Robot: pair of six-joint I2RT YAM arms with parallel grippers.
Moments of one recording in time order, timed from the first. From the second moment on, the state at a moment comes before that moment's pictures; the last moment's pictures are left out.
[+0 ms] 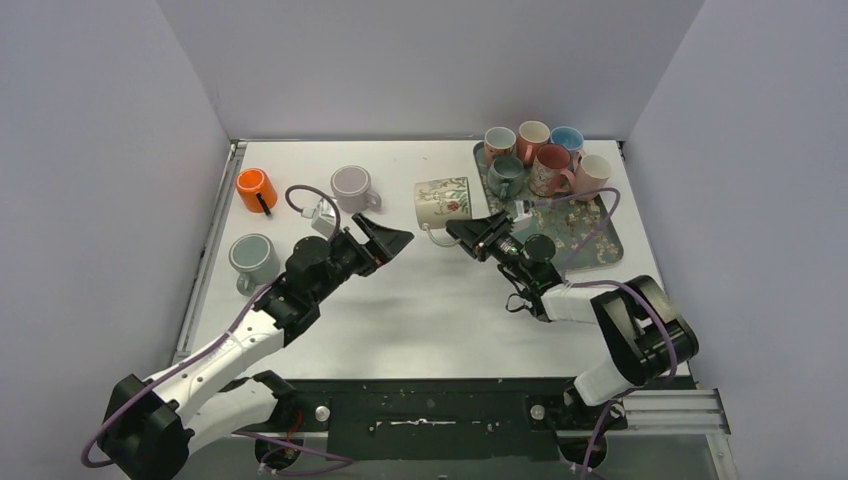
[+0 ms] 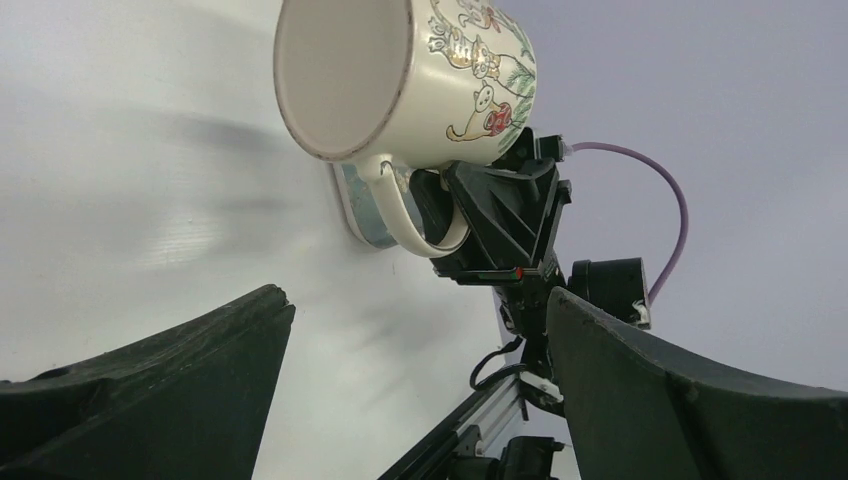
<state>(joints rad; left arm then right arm) -0.63 0.98 0.56 0.28 0.03 -1.11 0.46 1.55 0.49 1.15 -0.34 1.44</state>
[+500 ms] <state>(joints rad) -0.58 1.08 0.85 -0.16 -0.05 -0.61 0.13 1.14 0.44 0.57 -0.31 1.09</state>
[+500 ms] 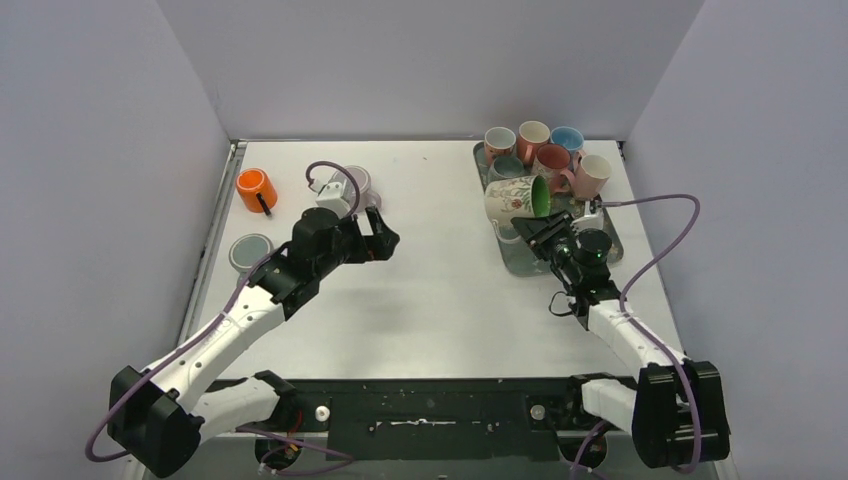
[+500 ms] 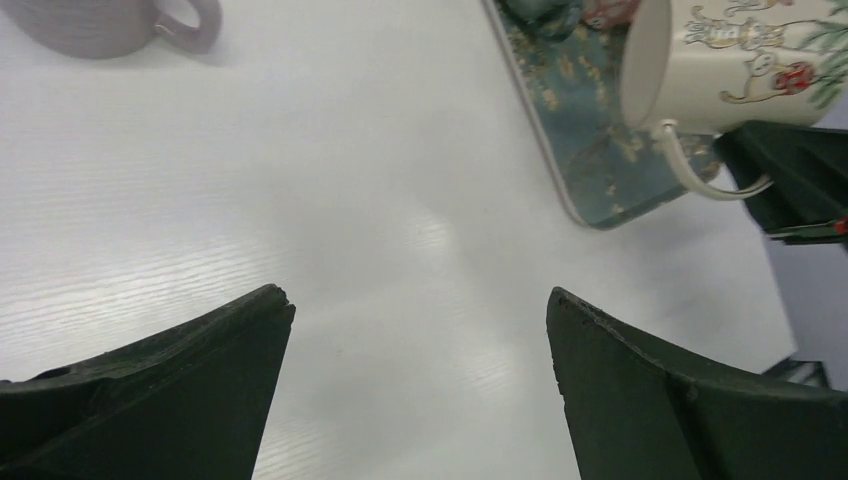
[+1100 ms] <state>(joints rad) -0.55 1.05 0.78 -0.19 -0.23 -0.34 0.03 1.12 0.63 -0.03 0.02 0.40</state>
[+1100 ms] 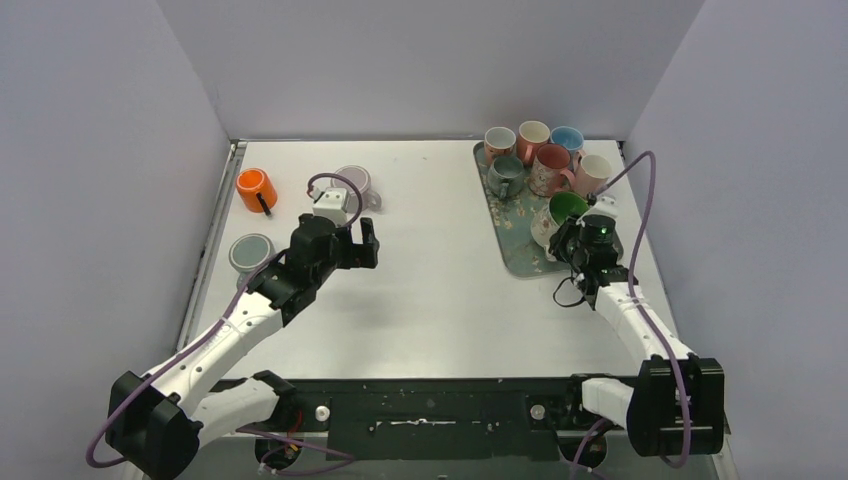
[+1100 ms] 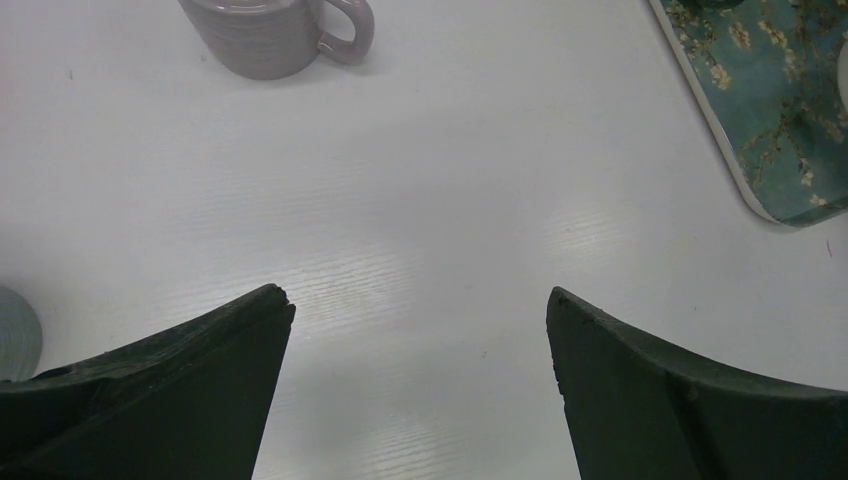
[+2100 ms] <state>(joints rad) -0.55 1.05 0.77 -0.18 -0.18 -0.31 -0.14 1.40 0.70 0.12 0.04 -0.08</state>
